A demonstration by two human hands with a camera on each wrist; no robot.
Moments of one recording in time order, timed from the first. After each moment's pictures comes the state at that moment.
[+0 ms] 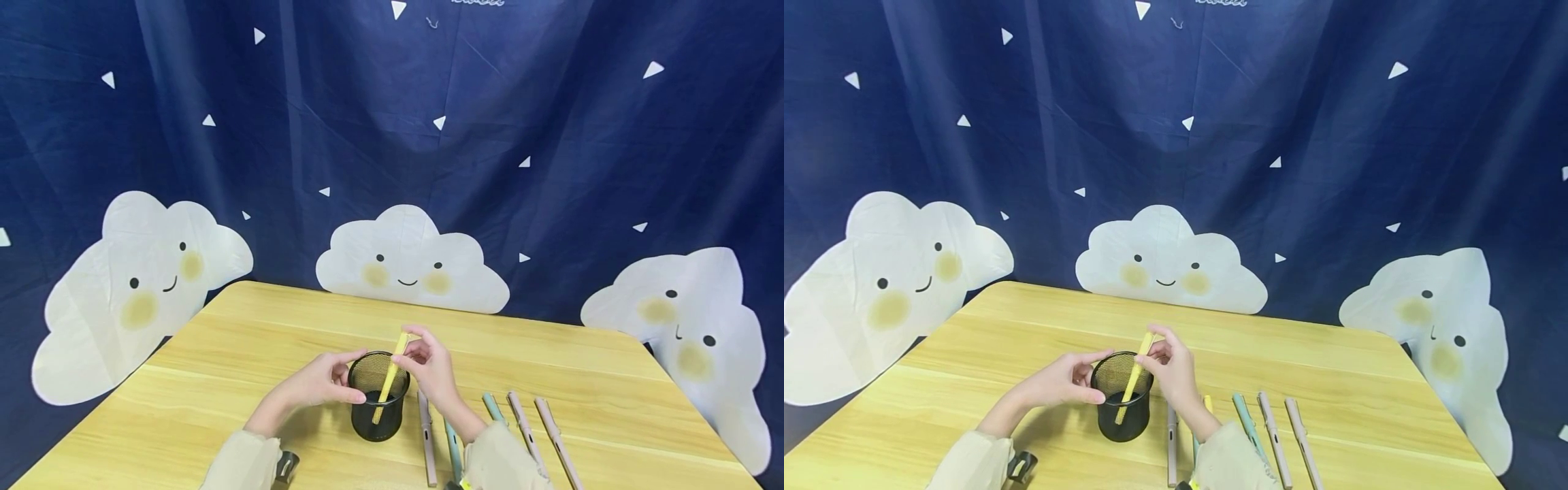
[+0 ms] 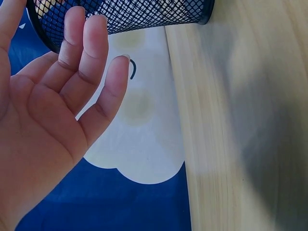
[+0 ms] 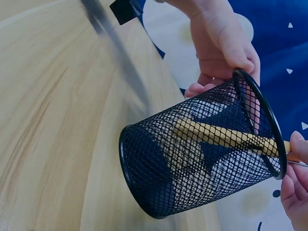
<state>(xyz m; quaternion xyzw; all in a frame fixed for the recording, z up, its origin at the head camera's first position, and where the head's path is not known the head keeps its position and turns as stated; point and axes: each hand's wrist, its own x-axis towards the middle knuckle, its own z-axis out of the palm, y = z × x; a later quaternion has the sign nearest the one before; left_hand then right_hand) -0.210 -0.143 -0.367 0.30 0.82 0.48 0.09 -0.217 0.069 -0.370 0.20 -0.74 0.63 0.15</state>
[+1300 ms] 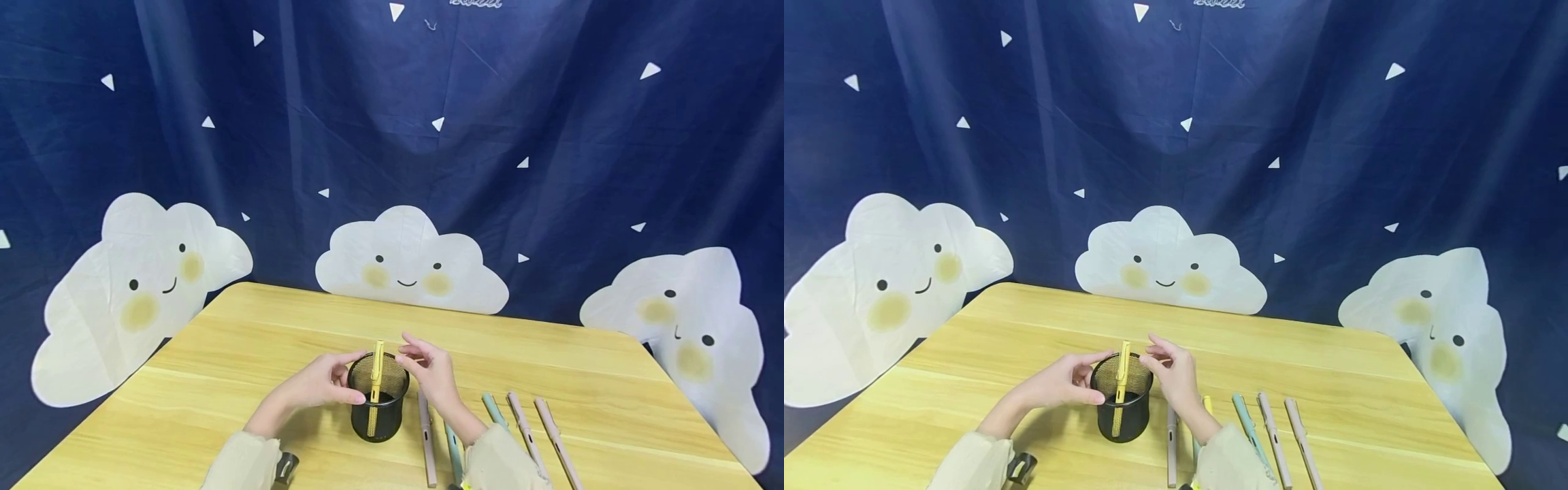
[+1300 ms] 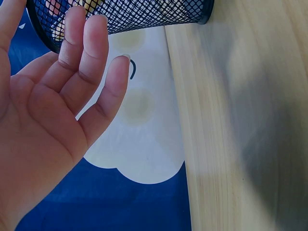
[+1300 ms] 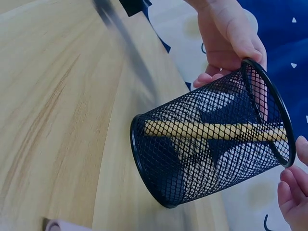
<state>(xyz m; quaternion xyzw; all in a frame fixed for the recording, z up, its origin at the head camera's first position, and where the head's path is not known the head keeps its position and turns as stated) -0.213 -0.144 -0.372 0.31 0.81 0.49 0.09 -0.220 0.075 -0.380 0.19 -0.78 0.58 0.15</state>
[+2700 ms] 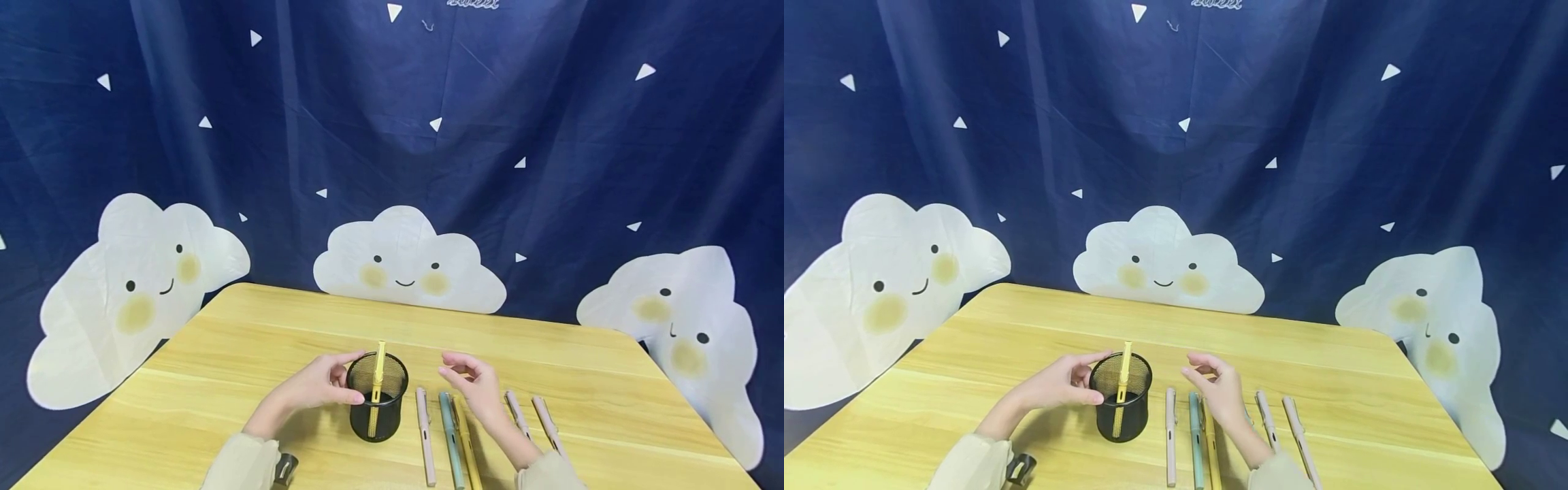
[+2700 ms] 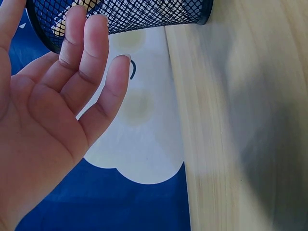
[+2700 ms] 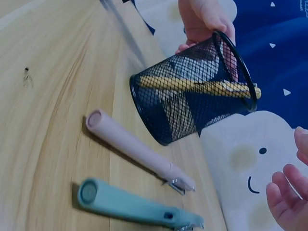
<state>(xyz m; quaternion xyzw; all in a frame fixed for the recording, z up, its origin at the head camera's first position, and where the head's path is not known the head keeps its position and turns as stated) -0.214 -0.145 -0.374 0.30 0.82 0.48 0.09 -0.199 0.133 -0.383 0.13 -0.77 0.61 0.17</state>
